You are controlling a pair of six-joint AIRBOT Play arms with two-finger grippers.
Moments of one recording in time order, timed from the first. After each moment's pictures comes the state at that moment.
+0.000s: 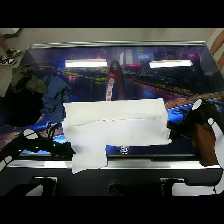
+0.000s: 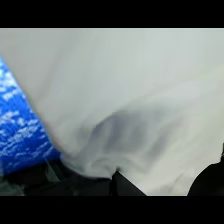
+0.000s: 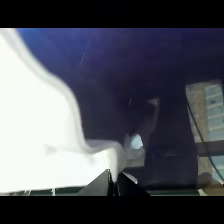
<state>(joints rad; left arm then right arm) 0.04 -1.08 0.45 0.89 -1.18 -1.27 -0.30 -1.56 1.08 -1.38 1.47 1.61</state>
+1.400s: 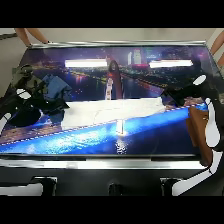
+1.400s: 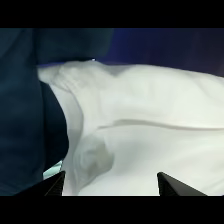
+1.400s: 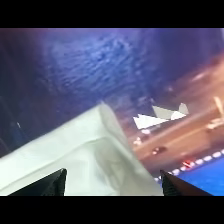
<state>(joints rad) 0.13 -1.52 1.20 1.04 -1.08 -1.44 -0.27 -1.84 1.62 -1.10 1.18 1.70</state>
